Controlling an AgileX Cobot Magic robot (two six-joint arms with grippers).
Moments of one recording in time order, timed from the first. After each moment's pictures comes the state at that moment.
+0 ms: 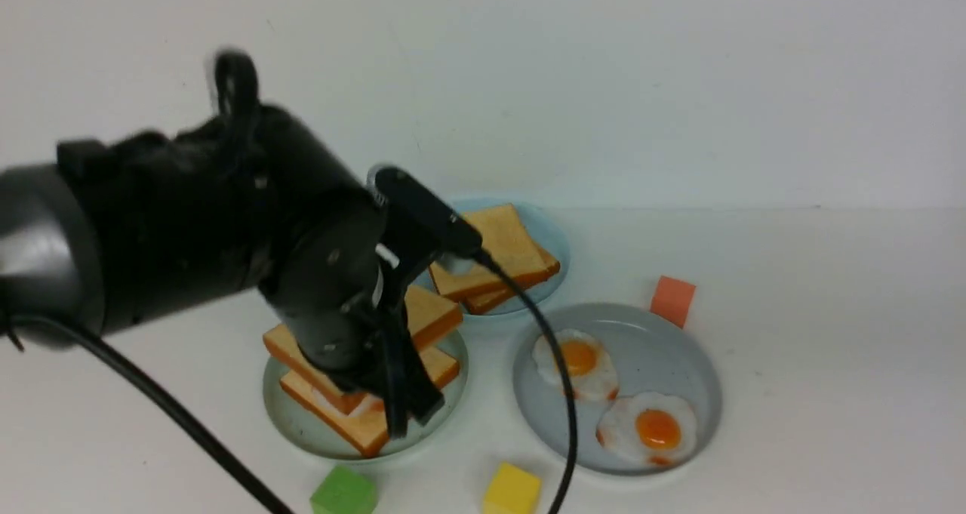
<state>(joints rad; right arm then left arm) 0.98 0.71 -1.11 -0.27 1.25 0.42 -0.67 1.60 -1.16 0.30 0.81 -0.09</state>
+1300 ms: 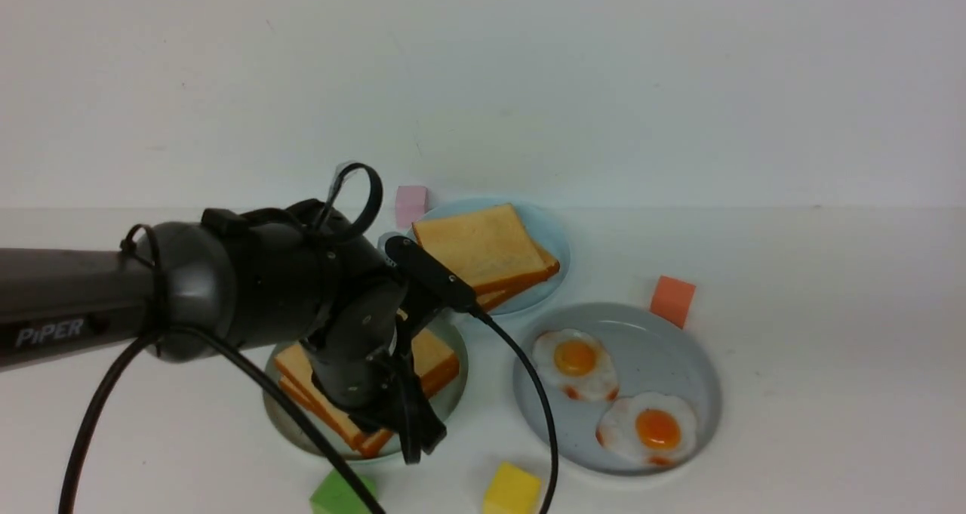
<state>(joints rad) 0.98 0.71 -1.11 -0.21 1.21 0.42 -0.61 1.79 -1.12 0.30 0.65 -0.12</state>
